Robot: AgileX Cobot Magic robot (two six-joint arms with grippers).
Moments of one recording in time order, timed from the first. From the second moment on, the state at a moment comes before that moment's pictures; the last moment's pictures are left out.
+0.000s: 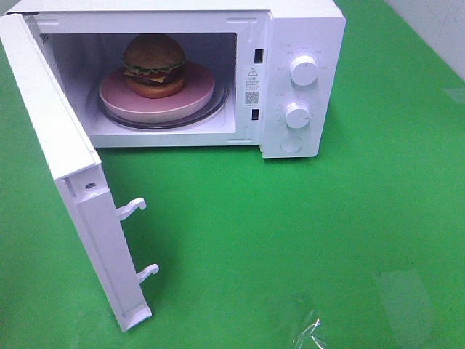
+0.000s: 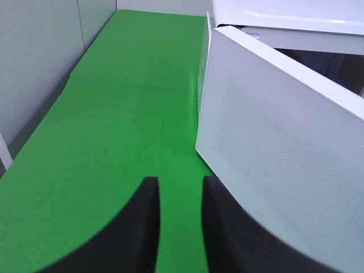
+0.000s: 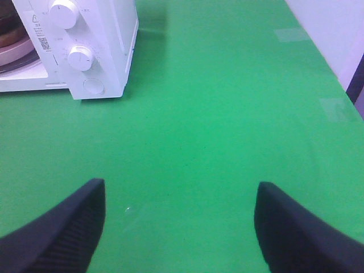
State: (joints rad) left arm 0.01 0.17 -0.46 -0.02 0.69 -0.04; right arm -0.03 0.00 -0.50 0.02 0.97 0.06
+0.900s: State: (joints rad) left arm 0.01 0.83 -0.25 -0.02 -0.42 -0.05; right arm -0.03 0.00 -0.50 0.02 0.97 0.06
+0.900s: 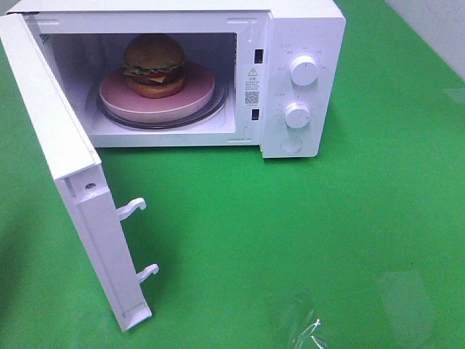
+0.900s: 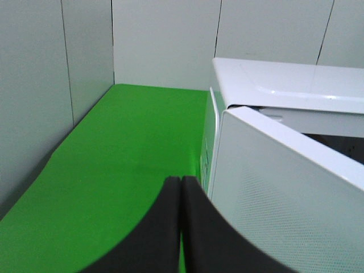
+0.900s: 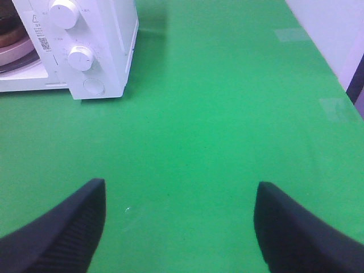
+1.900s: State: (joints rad) left arm -0.07 1.43 -0.26 0.38 -0.94 -0.28; right arm -0.03 0.00 -0.50 0.02 0.97 0.06
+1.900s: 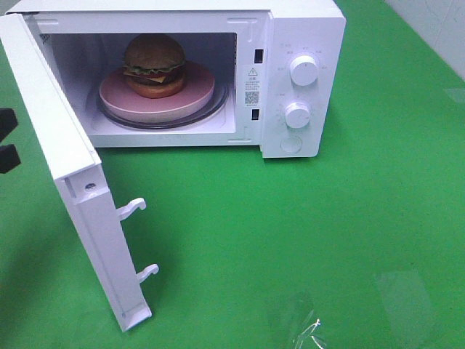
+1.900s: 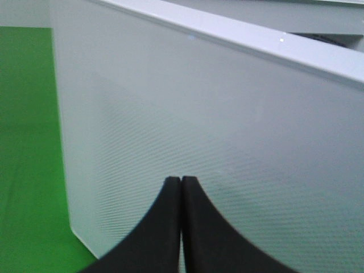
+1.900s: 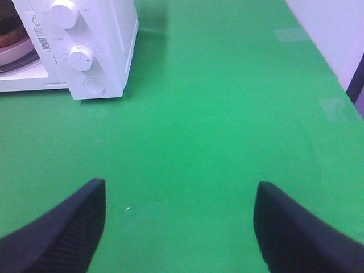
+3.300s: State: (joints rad) left arm -0.60 1.72 -0.55 -0.07 -0.92 -0.11; right arm -0.03 0.00 -0.50 0.02 0.97 0.06
